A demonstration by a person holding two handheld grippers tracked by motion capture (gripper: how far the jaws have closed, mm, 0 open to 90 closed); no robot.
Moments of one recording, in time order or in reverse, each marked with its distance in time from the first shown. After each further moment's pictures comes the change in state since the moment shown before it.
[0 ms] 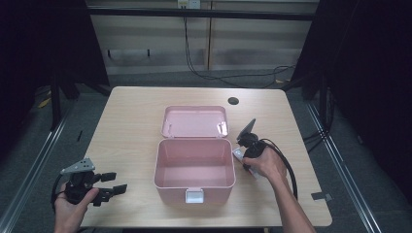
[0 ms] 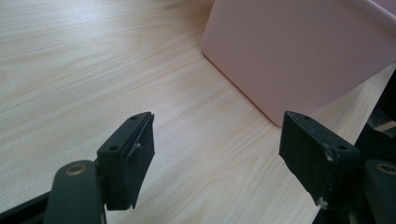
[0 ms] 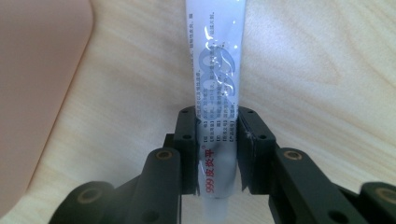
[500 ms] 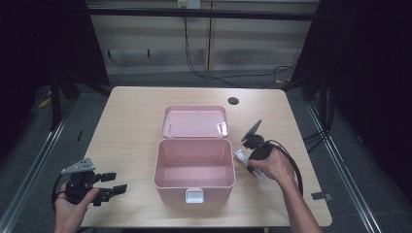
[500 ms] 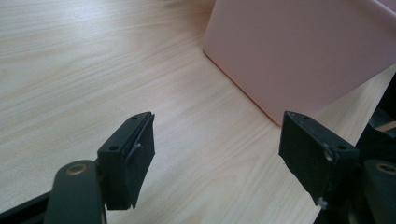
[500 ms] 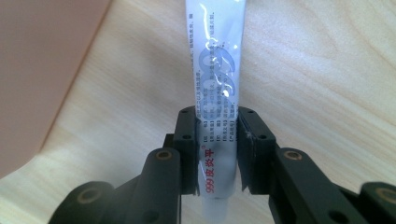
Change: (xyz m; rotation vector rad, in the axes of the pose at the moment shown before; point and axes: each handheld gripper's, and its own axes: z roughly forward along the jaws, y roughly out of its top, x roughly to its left) left arm 0.000 0.000 0.000 0.002 0.005 -0.002; right arm -0.006 -0.018 -0.013 -0.019 0.046 -0.047
